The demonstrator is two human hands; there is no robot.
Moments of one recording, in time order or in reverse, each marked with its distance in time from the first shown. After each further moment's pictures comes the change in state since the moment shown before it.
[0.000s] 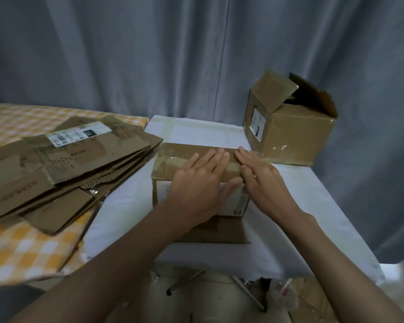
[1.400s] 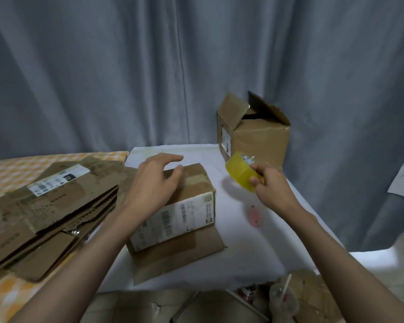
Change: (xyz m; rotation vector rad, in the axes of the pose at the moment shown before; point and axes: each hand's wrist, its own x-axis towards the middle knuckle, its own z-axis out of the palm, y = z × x) left_hand 0.019 -0.010 -0.065 -0.458 0.202 -0.216; right_hand -0.008 0.050 -0.061 0.058 0.187 0.243
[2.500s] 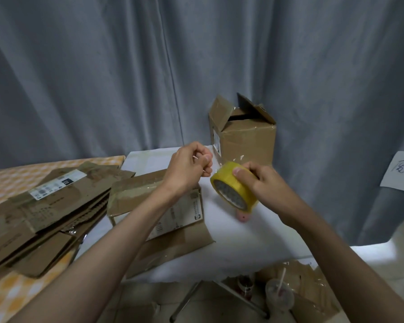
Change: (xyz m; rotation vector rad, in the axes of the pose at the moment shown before) left_hand 0.024 0.069 0.046 -0.580 -0.114 -0.099; right_hand -0.046 -0.028 -0.047 0.364 -0.137 0.063
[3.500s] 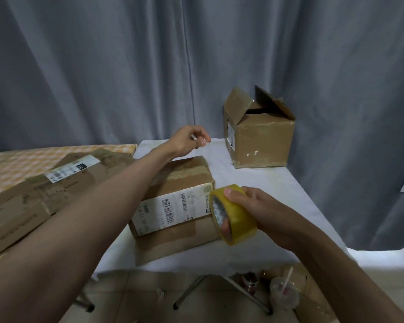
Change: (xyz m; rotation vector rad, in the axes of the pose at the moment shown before) left_hand 0.107 -0.070 -0.045 0.397 -0.218 0.085; right_hand -0.028 -0.012 0.032 0.428 -0.467 0.278
